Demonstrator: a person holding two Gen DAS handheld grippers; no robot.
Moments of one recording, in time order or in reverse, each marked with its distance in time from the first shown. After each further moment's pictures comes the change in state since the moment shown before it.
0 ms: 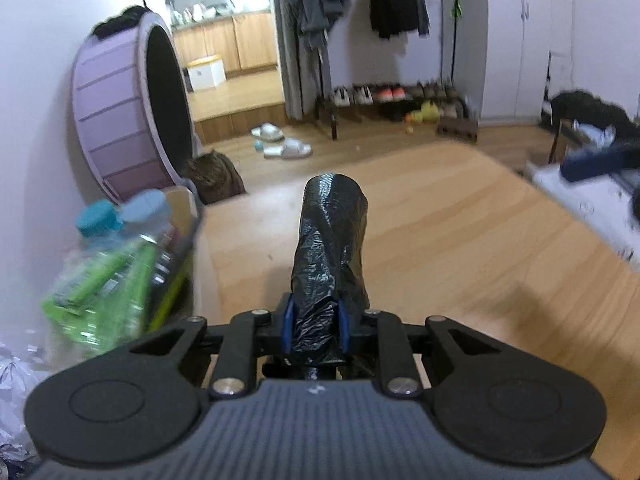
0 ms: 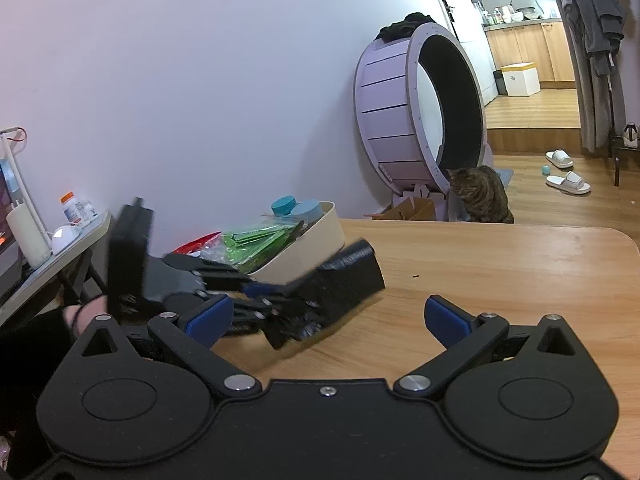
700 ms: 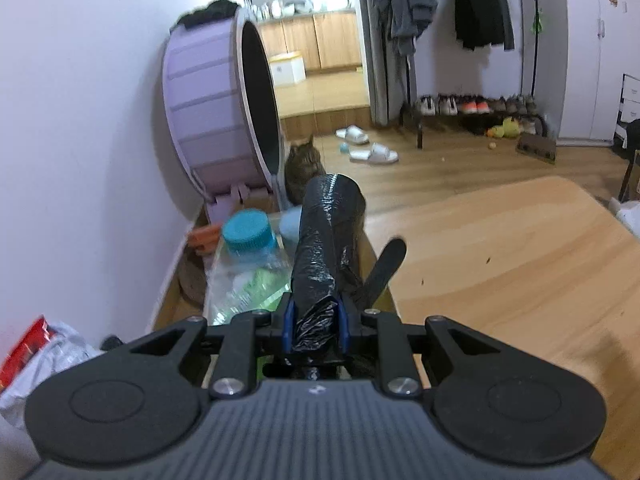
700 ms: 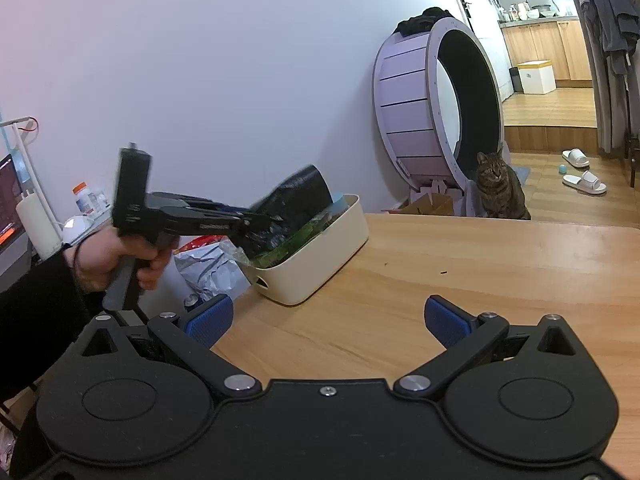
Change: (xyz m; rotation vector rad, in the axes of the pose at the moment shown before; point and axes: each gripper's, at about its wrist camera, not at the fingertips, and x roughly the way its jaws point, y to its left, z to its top) left arm 0.010 0.086 0.020 -0.088 0.034 0.206; right arm 0.011 0.016 -0.003 -0.016 0.021 0.036
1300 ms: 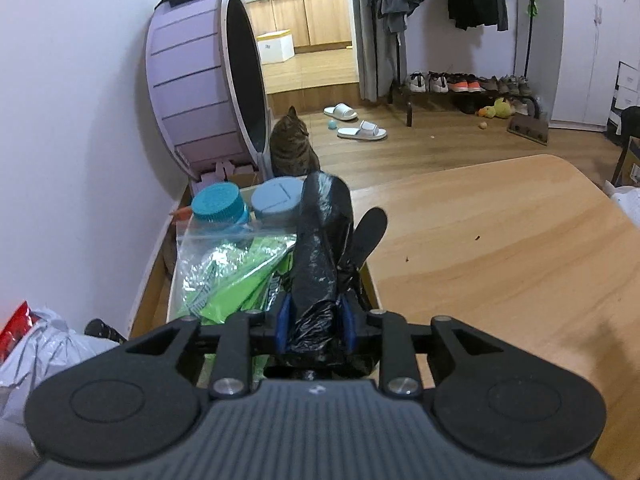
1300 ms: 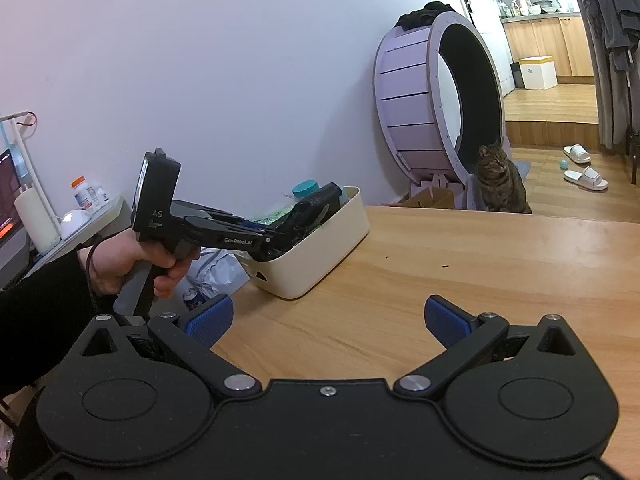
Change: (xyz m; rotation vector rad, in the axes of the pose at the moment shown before) left arm 0.012 -0.004 -0.005 0.006 0.049 -0.034; right arm -0.001 0.002 -0.003 -0.006 0.011 -0.001
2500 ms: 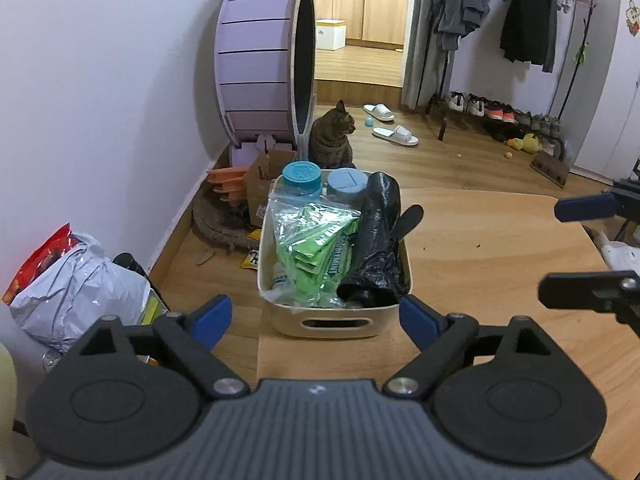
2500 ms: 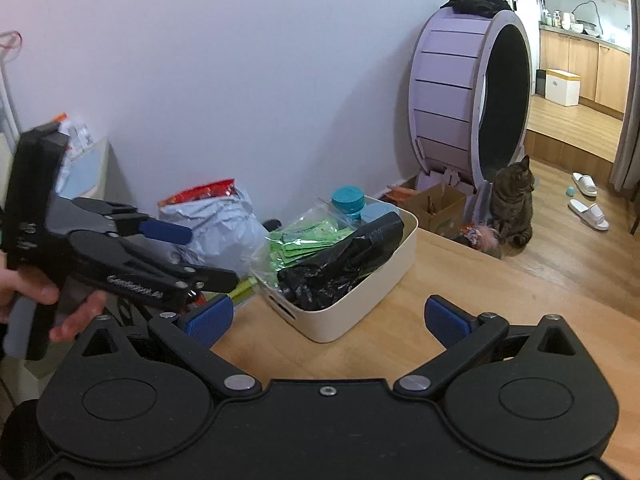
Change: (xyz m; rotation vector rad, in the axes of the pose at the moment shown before) left arm -0.086 0.049 -0.014 -0.222 0.064 0.025; right arm 0.104 0.095 0.083 -0.203 0.194 -0.107
